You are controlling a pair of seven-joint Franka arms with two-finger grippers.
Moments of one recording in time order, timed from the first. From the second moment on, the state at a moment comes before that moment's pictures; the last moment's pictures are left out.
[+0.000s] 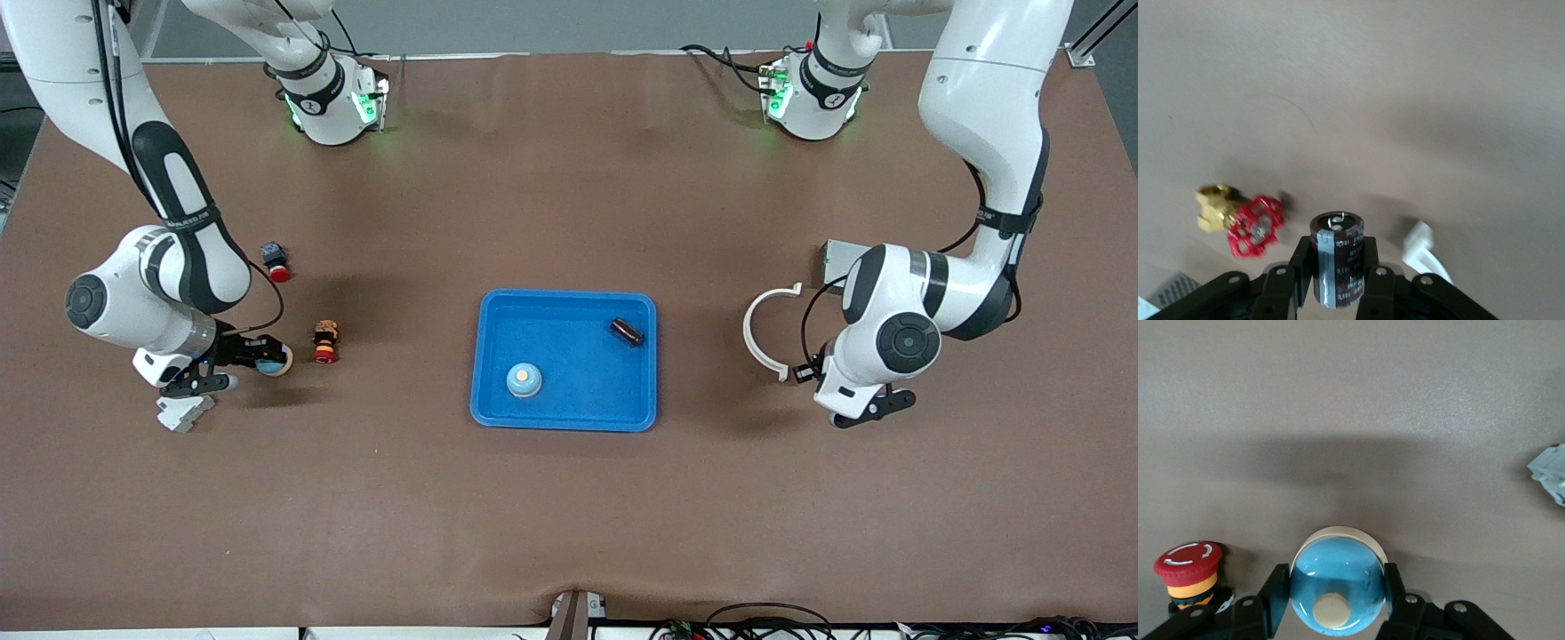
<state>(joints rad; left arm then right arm) -0.10 0.57 -0.09 -1.77 0.18 2.14 -0.59 -0.03 0.48 -0.10 -2.07 0.29 2.46 -0.45</state>
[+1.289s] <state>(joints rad) -0.10 0.67 -0.09 -1.73 0.21 2.18 -0.63 0.20 0.37 -0.08 -1.92 0.17 2.20 0.13</state>
